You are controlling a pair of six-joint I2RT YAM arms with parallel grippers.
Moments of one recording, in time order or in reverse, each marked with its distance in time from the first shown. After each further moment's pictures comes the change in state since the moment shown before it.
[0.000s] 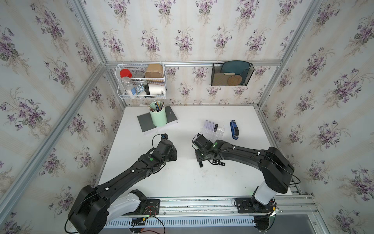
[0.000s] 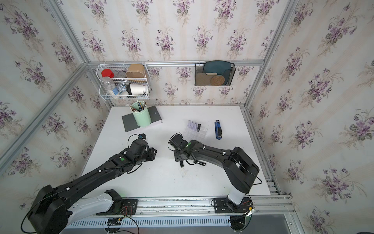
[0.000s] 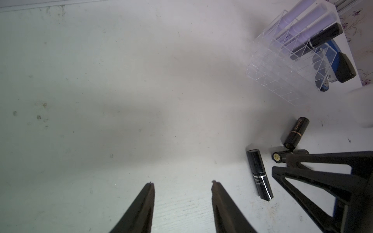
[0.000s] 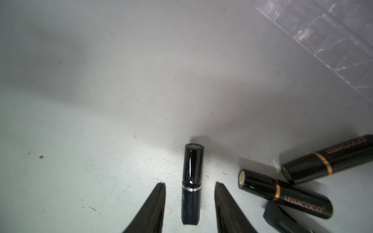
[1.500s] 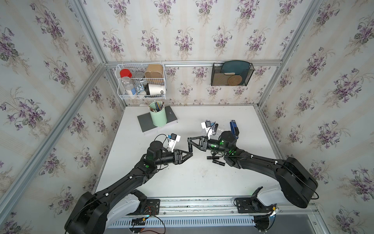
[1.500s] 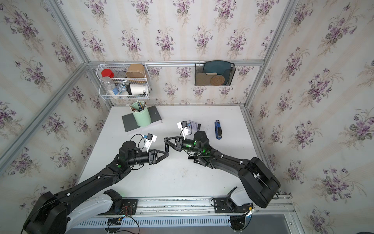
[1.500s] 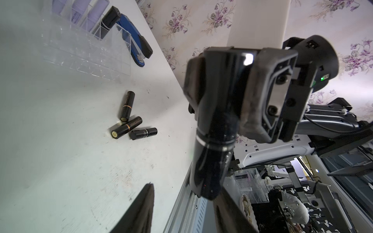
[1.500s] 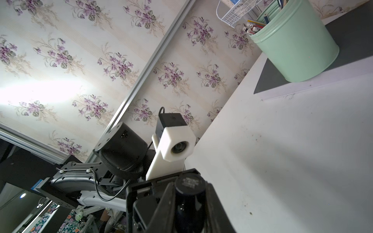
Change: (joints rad) left arm 0.080 -0.055 -0.177 0.690 0.879 -0.135; right arm -0.184 -0.278 -0.436 1.353 -0.753 0.317
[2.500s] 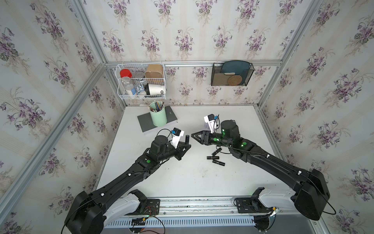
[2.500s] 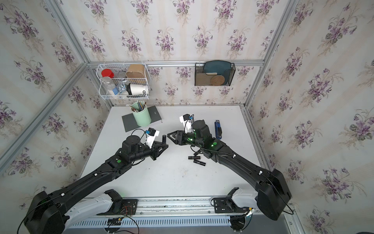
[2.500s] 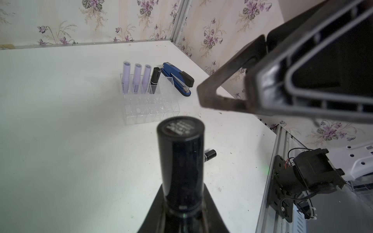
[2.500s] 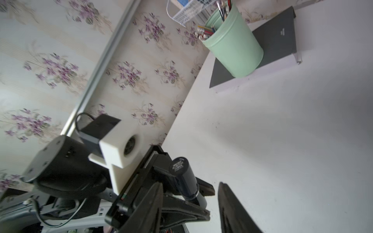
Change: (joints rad) left arm -0.083 0.014 0.188 -0.275 -0.376 0.517; right arm 0.027 -0.130 0.313 -0.840 0.201 -0.216
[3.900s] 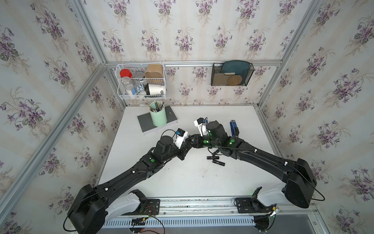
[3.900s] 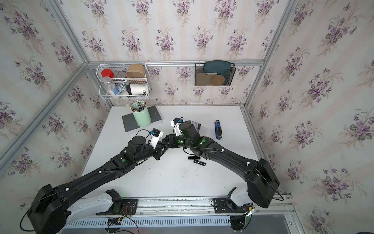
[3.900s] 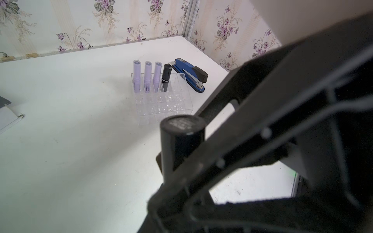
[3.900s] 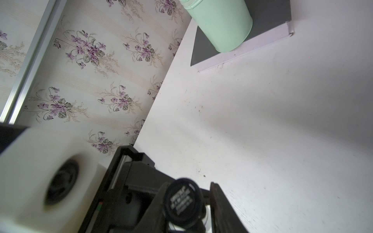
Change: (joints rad) left arm -0.056 0.056 0.015 0.002 -0.141 0.045; right arm 0.070 0.129 0.079 -0.085 0.116 -0.019
